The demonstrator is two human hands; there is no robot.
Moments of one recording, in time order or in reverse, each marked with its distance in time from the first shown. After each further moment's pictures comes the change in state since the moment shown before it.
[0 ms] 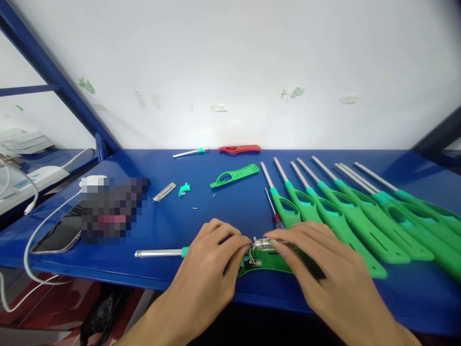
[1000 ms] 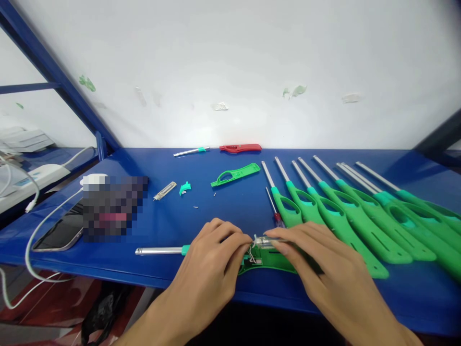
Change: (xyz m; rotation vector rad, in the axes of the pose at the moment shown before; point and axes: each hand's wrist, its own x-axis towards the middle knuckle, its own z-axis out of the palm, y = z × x) left_hand -0.002 0.001 0.000 -0.003 -0.018 -0.015; right_hand 0.001 0.001 -0.001 -0.007 -0.011 0.009
